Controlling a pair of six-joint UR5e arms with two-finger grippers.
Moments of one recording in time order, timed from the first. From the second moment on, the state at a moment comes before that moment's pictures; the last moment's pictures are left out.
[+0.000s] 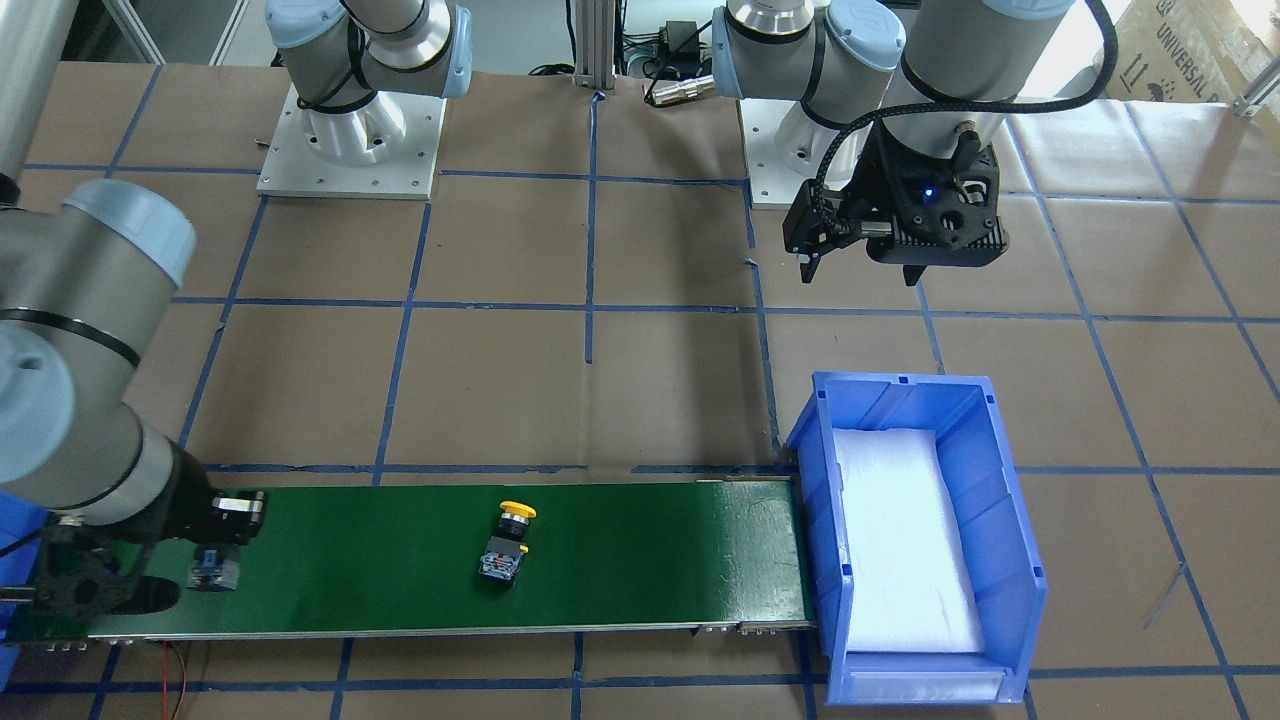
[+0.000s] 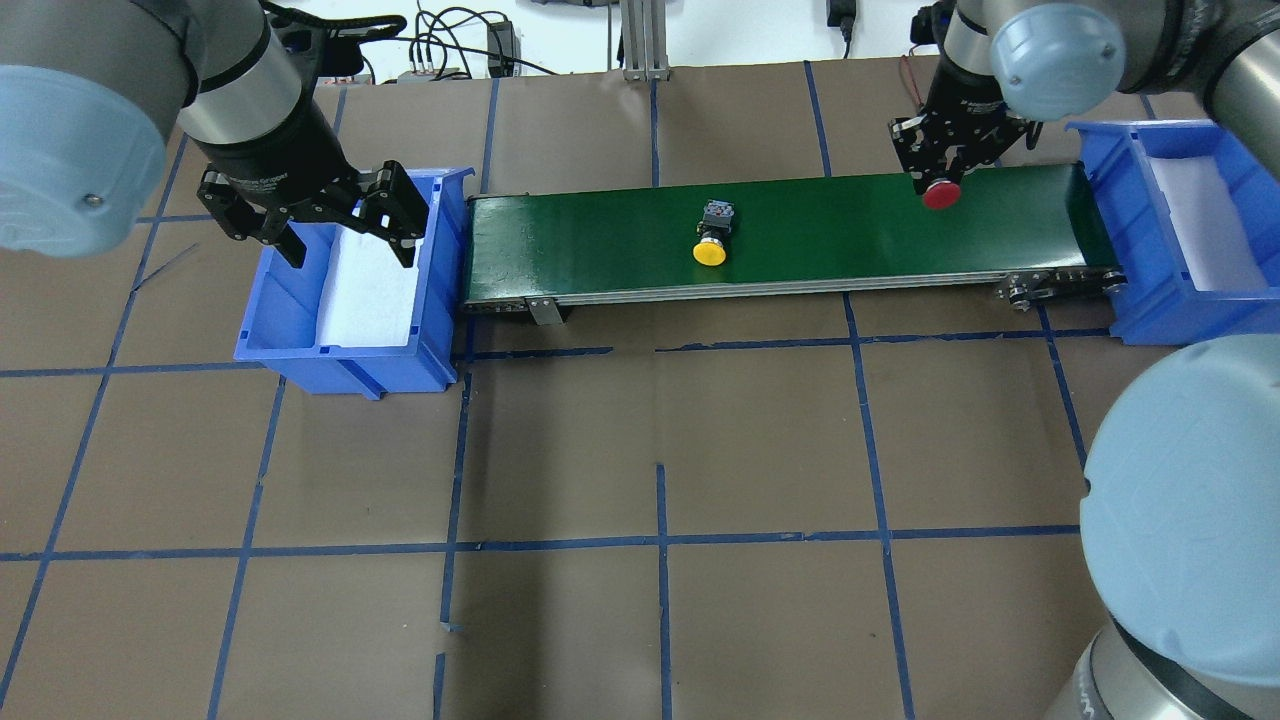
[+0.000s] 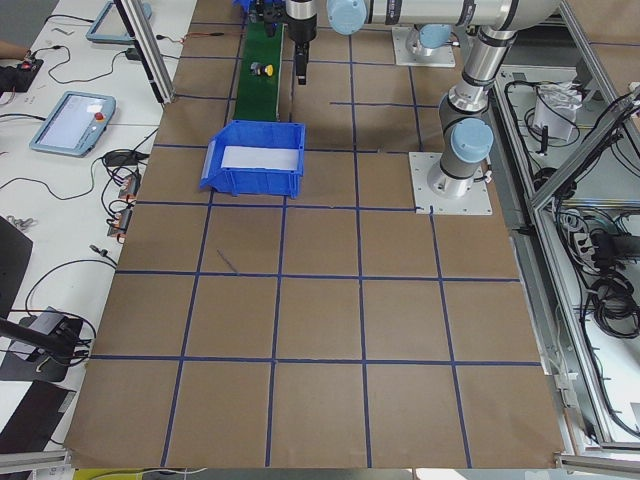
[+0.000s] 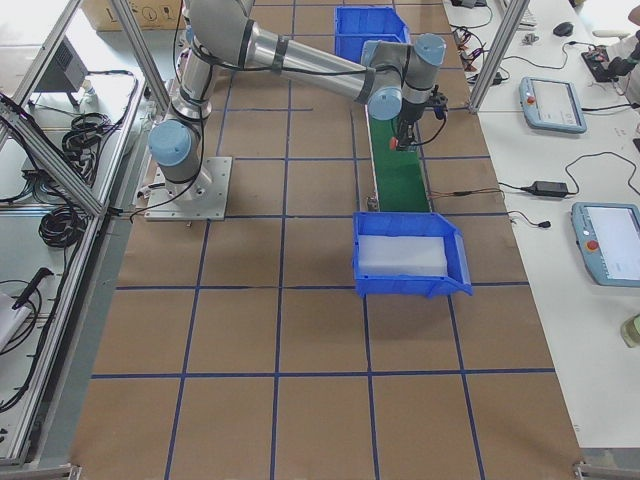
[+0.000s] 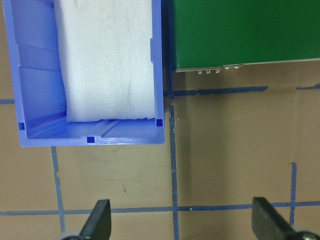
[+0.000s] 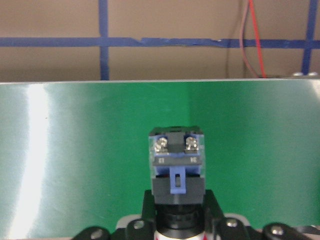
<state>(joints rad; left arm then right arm) -1.59 -1.59 -1.58 -1.54 1.60 0.01 1.44 -1.08 1.35 -1.81 -1.63 -0.15</state>
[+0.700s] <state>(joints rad) -1.59 -1.60 -1.57 -1.55 1.59 0.00 1.13 -1.10 1.26 -1.77 -1.63 -0.55</state>
